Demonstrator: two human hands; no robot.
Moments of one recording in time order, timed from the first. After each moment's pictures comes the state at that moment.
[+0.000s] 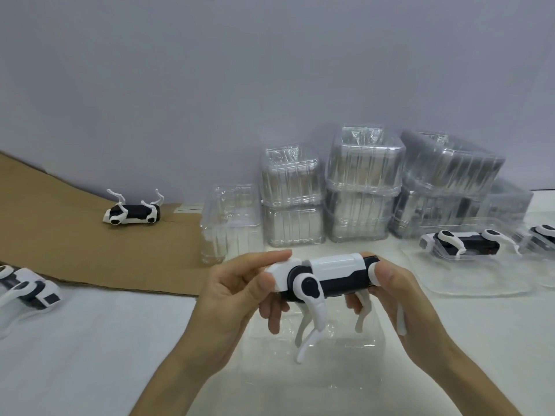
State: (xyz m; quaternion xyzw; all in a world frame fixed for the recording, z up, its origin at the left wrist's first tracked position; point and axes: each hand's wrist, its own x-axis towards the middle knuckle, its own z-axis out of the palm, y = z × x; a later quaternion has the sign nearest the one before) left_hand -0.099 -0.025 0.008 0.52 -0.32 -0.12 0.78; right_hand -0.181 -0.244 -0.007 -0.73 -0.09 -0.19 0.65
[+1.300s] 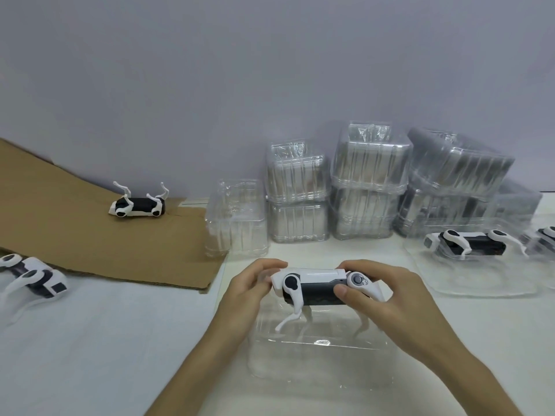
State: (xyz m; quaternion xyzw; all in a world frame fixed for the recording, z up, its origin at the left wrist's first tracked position) left_hand -0.077 -0.038 -0.028 0.75 -0.17 -0.12 0.63; right_hand -0.183 -0.243 -0.005 -0.86 0.05 -0.20 0.47
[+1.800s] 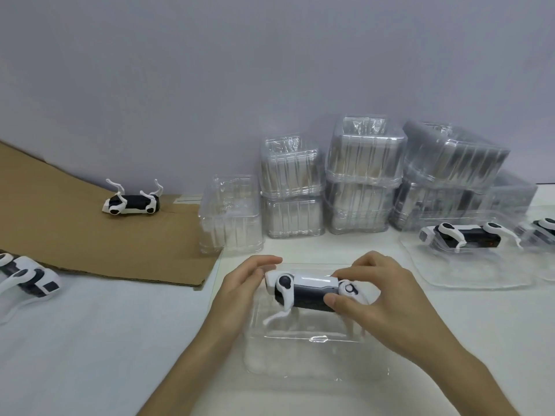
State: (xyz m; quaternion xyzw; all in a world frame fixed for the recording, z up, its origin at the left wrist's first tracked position) left_hand -0.079 -0.039 -0.032 0.75 -0.16 -0.12 0.64; right_hand -0.185 -0.242 -0.009 -0.90 0.08 -0.18 0.38
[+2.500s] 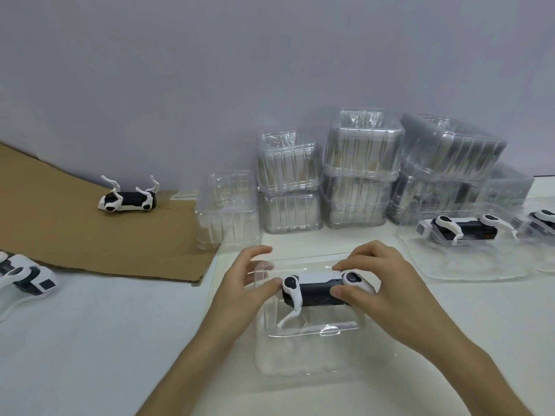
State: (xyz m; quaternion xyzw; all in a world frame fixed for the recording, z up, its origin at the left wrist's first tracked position) left_hand -0.084 -0.039 -0.031 0.78 -0.14 -0.11 0.60; right_hand -0.183 -0.252 -0.012 -0.92 0.06 -0.18 0.35
